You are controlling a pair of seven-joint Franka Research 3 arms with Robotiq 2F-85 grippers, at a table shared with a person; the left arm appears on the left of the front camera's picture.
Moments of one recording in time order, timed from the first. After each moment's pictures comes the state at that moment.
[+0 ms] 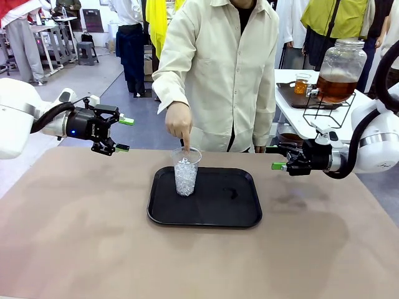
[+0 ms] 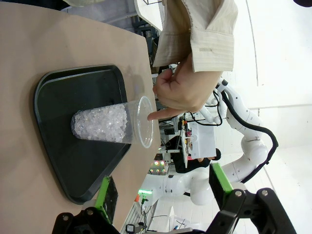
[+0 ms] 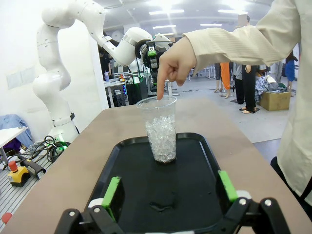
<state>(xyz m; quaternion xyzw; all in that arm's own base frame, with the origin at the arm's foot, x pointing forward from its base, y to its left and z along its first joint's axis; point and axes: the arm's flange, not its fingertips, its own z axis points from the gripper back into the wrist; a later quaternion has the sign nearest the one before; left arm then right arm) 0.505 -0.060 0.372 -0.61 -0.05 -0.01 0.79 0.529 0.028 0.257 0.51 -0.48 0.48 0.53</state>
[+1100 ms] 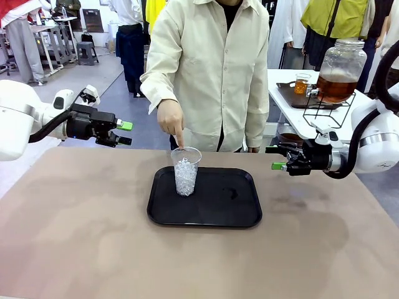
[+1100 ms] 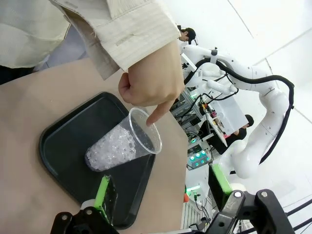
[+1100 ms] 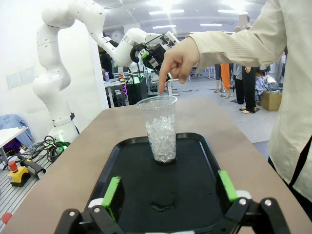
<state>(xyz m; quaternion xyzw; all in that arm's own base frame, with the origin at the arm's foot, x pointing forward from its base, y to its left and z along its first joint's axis) 0.504 -0.060 0.370 -0.59 -0.21 -0.20 0.76 0.529 0.028 0.257 0.51 -0.48 0.48 0.53</state>
